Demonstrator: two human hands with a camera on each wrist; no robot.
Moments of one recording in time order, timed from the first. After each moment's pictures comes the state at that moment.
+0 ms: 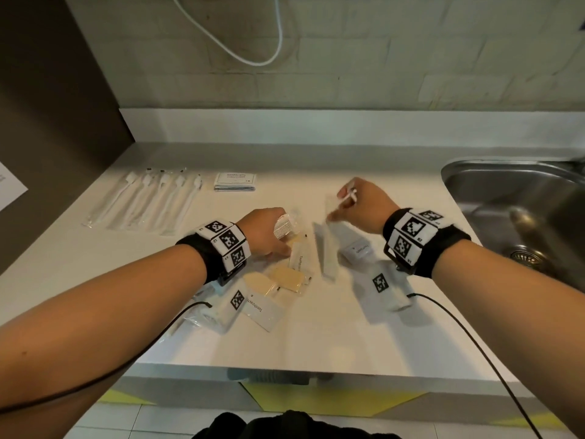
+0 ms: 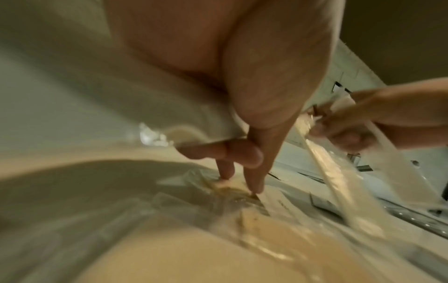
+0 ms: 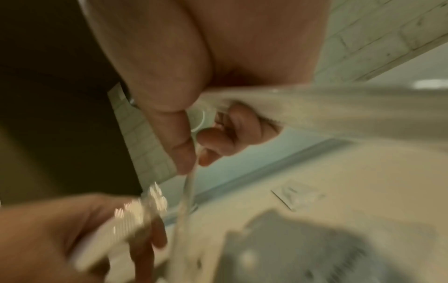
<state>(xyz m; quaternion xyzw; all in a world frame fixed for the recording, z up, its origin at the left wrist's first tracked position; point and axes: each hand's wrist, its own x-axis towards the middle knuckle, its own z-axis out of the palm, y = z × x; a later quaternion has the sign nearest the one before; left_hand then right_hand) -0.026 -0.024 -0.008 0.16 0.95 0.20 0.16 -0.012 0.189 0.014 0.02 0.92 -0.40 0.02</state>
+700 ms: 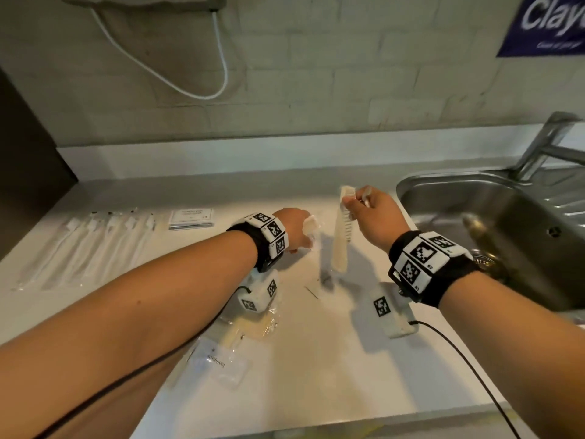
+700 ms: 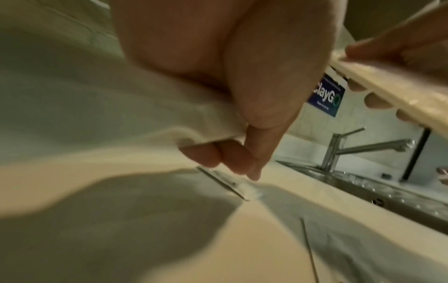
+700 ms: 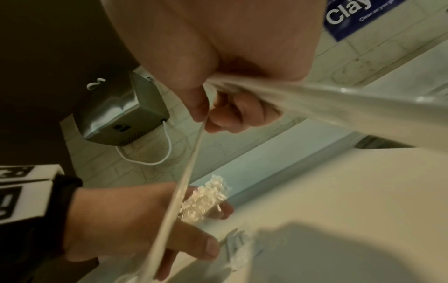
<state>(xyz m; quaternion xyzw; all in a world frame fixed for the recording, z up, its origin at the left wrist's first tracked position) -0.102 0.096 -0.001 0.27 0.94 0.14 0.16 -0.020 0.256 0.026 0.13 0.87 -0.46 -0.14</state>
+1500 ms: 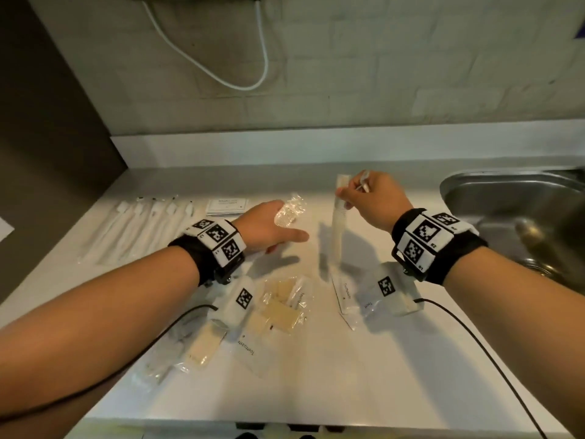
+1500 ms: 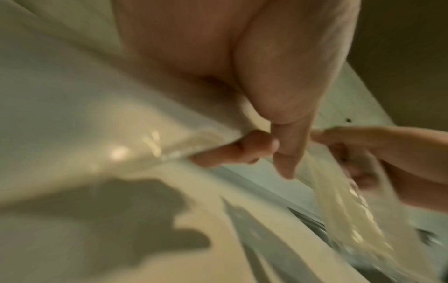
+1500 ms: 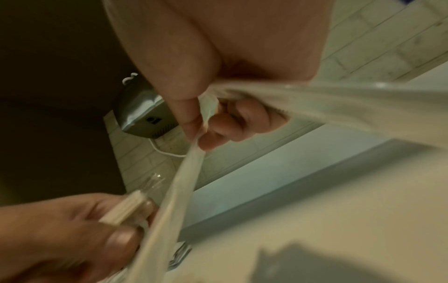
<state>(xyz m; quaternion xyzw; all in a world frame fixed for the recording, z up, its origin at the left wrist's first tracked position) -0.073 -0.002 0.021 0.14 0.90 0.37 0.17 -0.050 0.216 0.039 0.04 0.87 -0.47 -0.09</state>
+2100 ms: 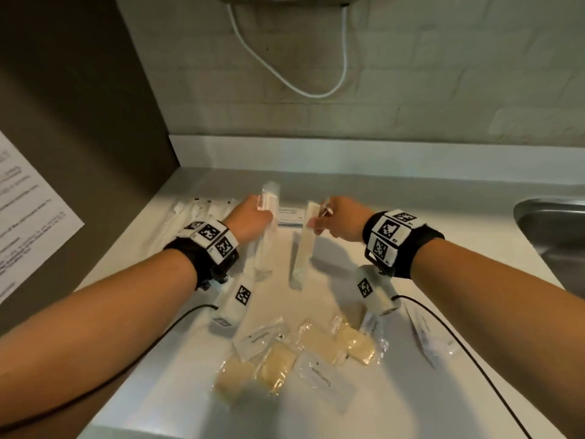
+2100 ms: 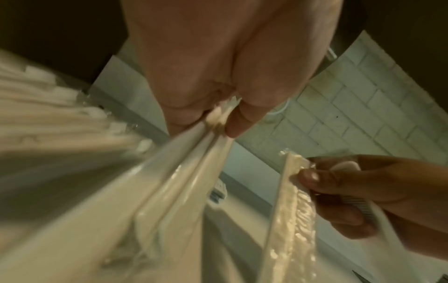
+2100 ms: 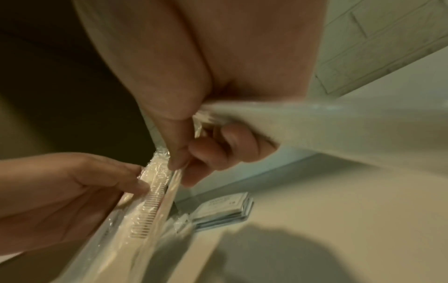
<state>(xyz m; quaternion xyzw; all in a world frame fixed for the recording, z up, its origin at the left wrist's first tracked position) -0.123 -0.130 0.025 -0.03 0.88 0.46 0.09 -0.120 0.067 0.032 -0.09 0.93 -0.34 0.11</state>
